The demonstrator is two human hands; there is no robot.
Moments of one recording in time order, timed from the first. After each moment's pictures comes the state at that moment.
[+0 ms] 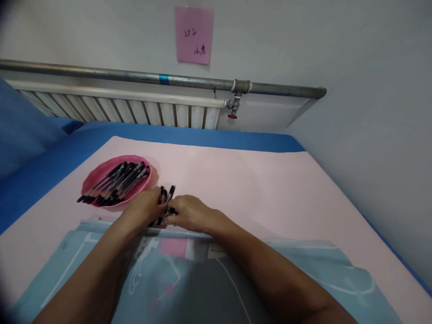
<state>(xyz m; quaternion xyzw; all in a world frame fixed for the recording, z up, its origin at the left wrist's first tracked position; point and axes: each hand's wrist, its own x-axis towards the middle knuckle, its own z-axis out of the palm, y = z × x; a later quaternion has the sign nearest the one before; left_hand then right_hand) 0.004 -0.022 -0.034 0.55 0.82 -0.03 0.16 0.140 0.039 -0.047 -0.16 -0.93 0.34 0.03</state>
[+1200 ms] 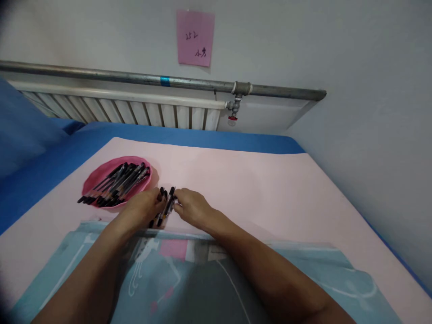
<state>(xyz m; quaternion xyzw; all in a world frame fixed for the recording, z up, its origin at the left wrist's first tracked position) 0.000 -0.028 -0.030 0.57 0.81 0.00 0.16 0.139 0.047 -0.065 -0.23 -0.93 0.25 0.12</state>
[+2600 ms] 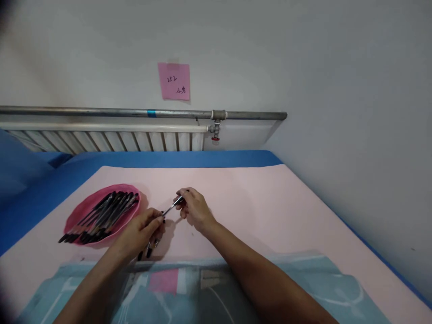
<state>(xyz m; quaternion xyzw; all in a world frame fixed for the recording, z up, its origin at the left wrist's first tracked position) 0.015 -0.026 -0.038 0.50 0.65 0.40 0.41 0.143 0.070 -0.038 -0.34 -0.52 0.69 0.38</state>
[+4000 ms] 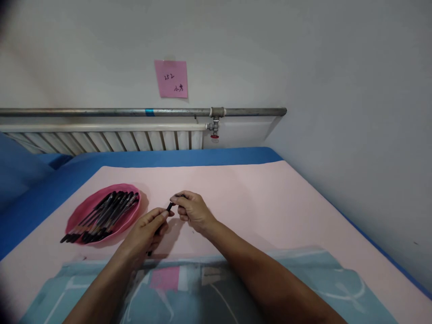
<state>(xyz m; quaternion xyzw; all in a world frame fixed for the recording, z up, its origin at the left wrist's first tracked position) 0.037 -0.026 -0.032 0.31 0.58 0.48 0.57 0.145 0.065 -0.036 -0.29 -0.44 0.79 0.31</state>
